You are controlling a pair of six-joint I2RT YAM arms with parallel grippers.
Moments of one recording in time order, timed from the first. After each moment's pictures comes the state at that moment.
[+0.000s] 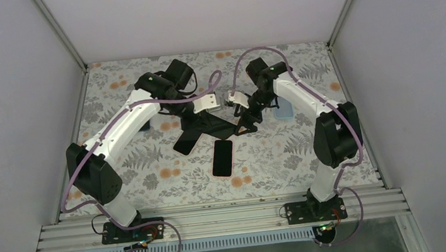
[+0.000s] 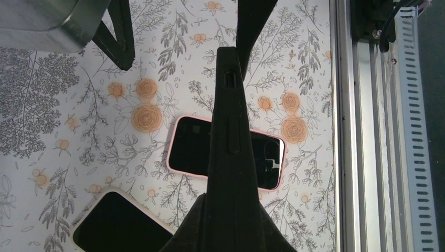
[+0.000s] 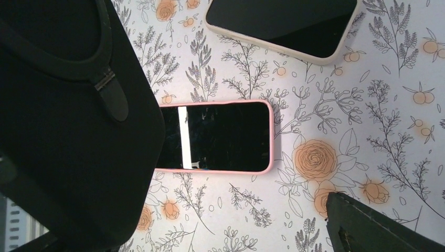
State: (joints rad) left arm -0.60 1.68 1.65 -1.20 0.56 0.75; right arm 0.41 1.79 1.51 -1.16 -0.64 -0.93
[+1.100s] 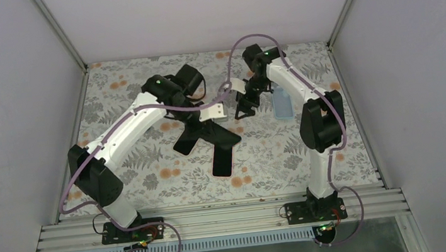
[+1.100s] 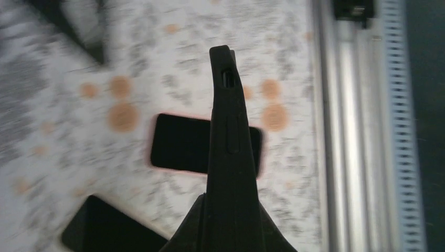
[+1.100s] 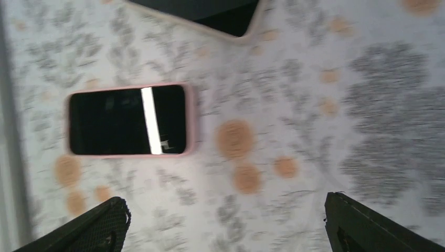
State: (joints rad) left arm -0.66 1.69 1.70 -1.25 0.47 0.76; right arm 0.38 1.97 1.77 -1.29 -0.51 -0.97
